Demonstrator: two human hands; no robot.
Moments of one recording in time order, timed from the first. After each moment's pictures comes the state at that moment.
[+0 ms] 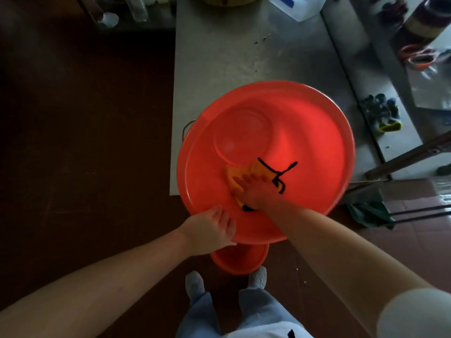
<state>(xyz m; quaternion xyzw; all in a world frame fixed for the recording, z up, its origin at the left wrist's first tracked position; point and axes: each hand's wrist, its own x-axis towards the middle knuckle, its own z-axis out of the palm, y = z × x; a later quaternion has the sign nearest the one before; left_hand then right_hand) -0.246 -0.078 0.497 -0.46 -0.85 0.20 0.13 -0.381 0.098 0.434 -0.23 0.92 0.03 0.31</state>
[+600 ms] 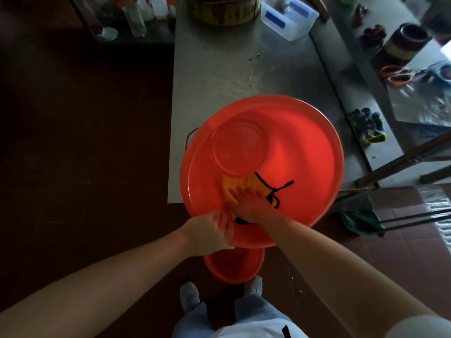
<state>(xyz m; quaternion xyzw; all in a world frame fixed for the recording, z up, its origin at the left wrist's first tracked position) -0.254 -0.078 0.510 -0.50 -0.84 0.20 0.10 -0.359 0.088 0.454 -0.19 0.91 -0.01 0.37</state>
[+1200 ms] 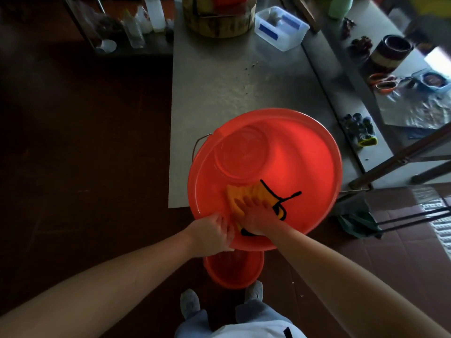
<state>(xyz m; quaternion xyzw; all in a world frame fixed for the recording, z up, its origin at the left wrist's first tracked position) -0.254 -0.075 0.512 -0.53 -0.82 0.22 0.07 -0.329 0.108 0.470 -0.18 0.92 0.00 0.36</state>
